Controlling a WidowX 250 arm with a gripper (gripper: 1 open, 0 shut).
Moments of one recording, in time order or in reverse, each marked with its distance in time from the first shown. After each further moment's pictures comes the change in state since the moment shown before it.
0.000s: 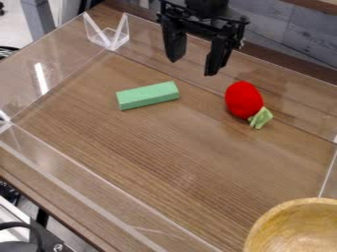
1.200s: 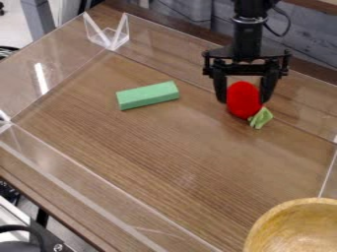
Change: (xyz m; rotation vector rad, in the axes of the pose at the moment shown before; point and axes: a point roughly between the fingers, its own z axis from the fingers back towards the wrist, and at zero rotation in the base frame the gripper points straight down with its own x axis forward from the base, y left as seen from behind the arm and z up) arm 0.052 -0.043 -0.062 -0.119 -0.021 0.496
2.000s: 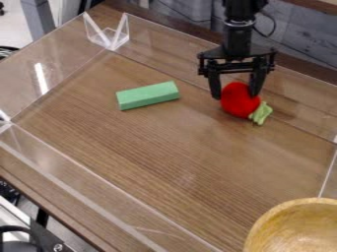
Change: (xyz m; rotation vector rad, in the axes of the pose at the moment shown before) arm 0.038 0.012 -0.018 0.003 -0.016 0.109
